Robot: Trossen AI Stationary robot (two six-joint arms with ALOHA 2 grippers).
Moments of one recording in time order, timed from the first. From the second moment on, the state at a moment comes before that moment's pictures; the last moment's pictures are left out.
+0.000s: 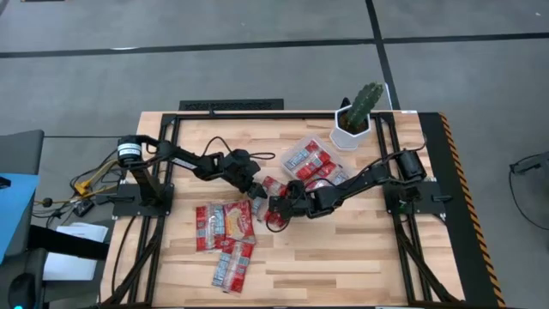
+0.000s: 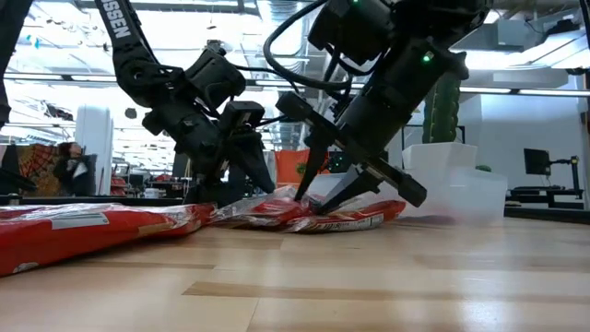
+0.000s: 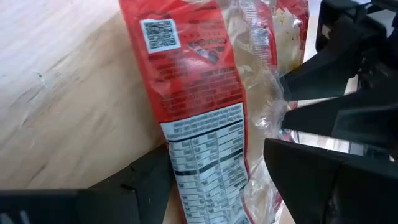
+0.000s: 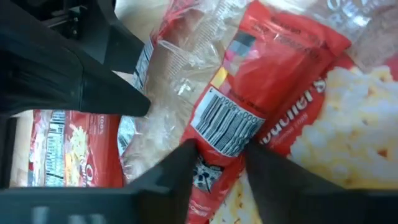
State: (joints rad) left arm 0.23 1.76 0.65 0.46 0.41 -0.83; right arm 0.20 1.95 1.10 -0.08 0.42 1.60
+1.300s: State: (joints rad) left arm 0.22 1.65 0.75 0.54 0.60 -0.99; right arm 0.19 1.65 1.10 -0.37 0.57 1.54
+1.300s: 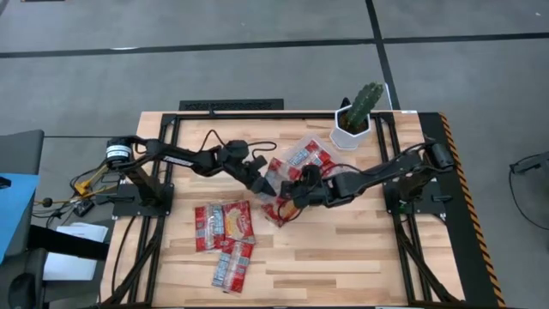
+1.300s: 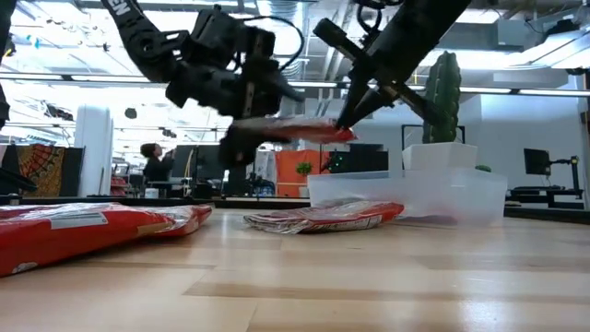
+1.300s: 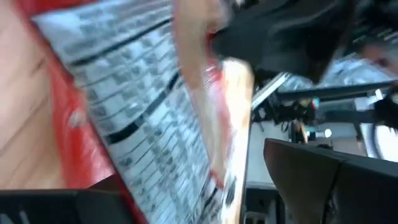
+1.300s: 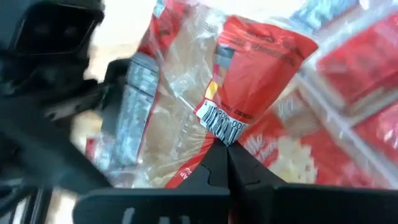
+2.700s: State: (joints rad) left arm 0.26 1.64 0.92 0.39 0.63 -0.88; right arm 0.11 1.42 0.85 -0.85 0.38 1.73
